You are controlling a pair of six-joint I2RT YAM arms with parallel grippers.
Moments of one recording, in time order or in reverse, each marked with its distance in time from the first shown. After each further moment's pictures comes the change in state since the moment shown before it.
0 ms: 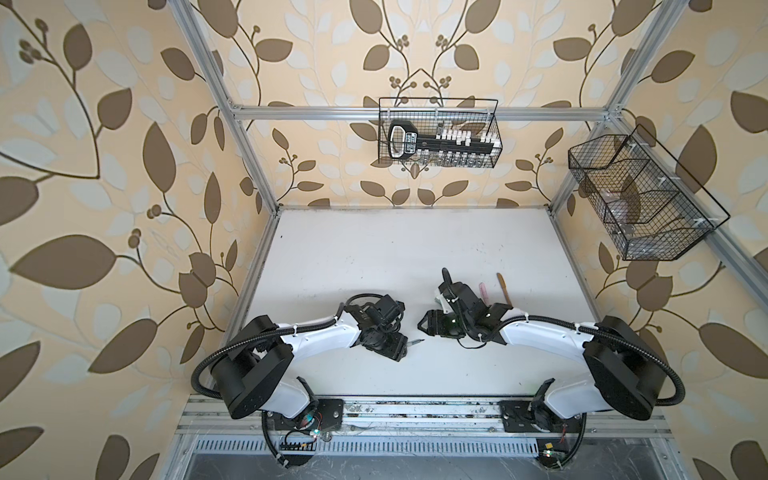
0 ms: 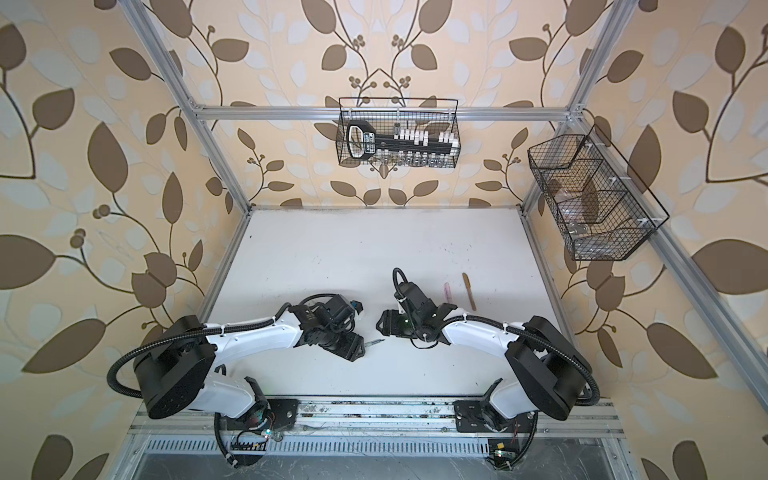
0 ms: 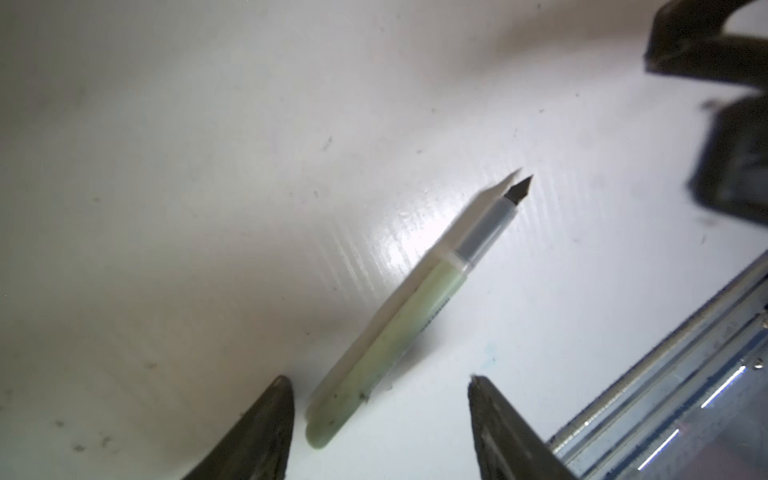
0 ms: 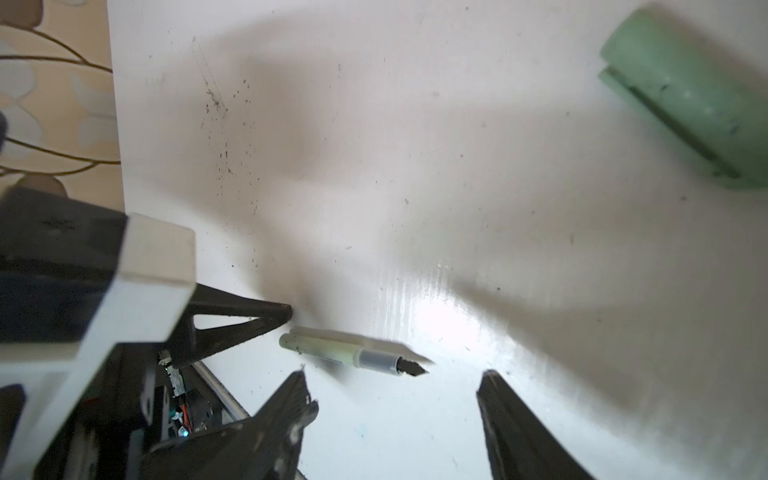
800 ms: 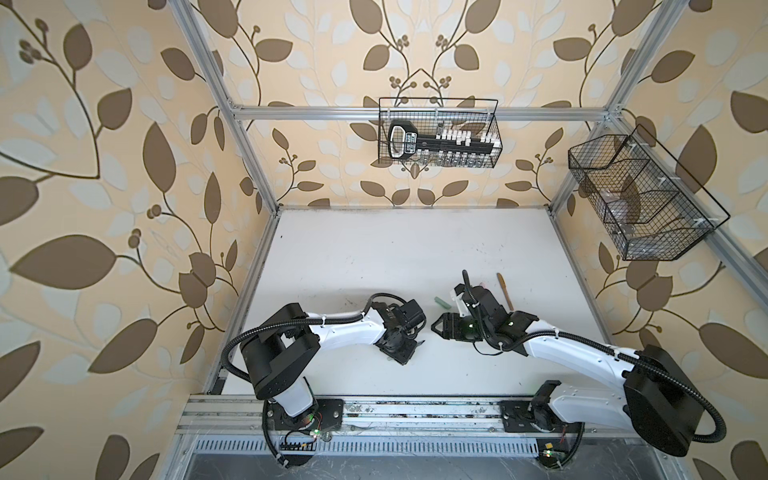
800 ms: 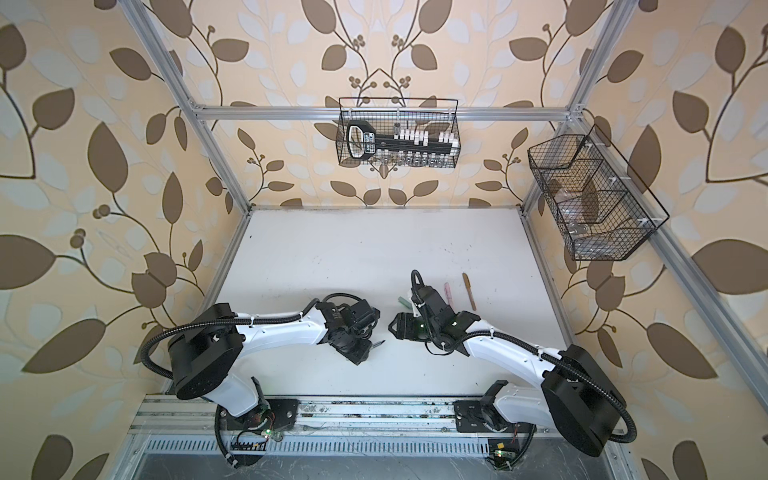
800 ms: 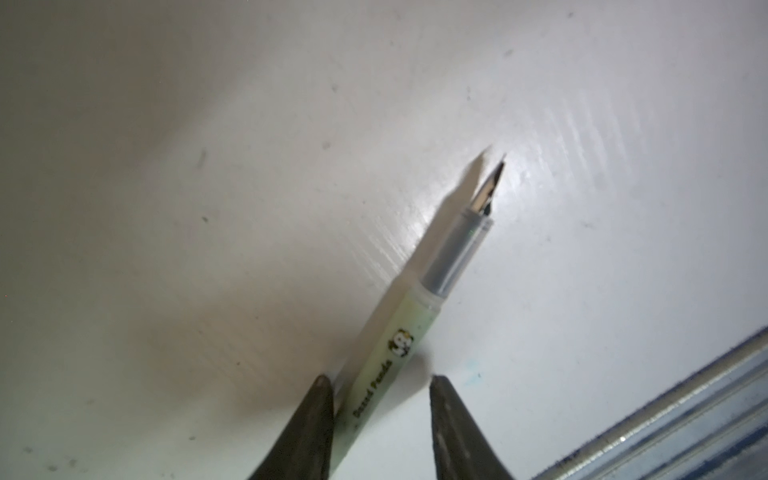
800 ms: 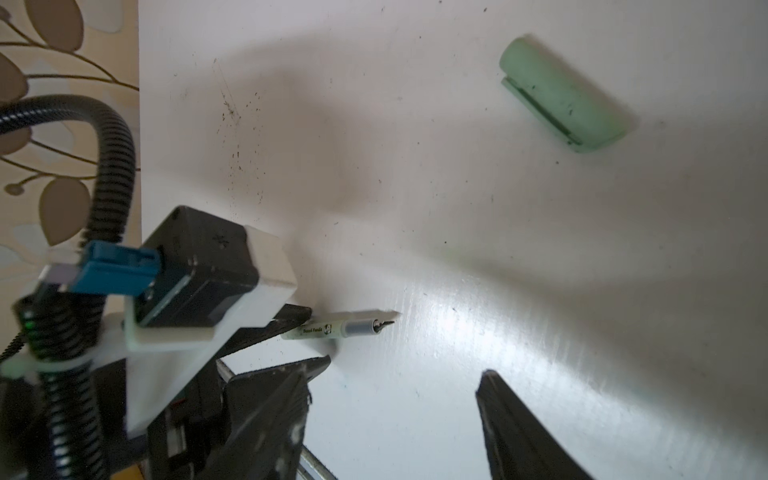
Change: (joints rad) left arm -0.112 0.135 0.144 -0.138 -0.086 0.040; right arm -0.047 -0.204 -0.106 -0.059 0.007 -0.023
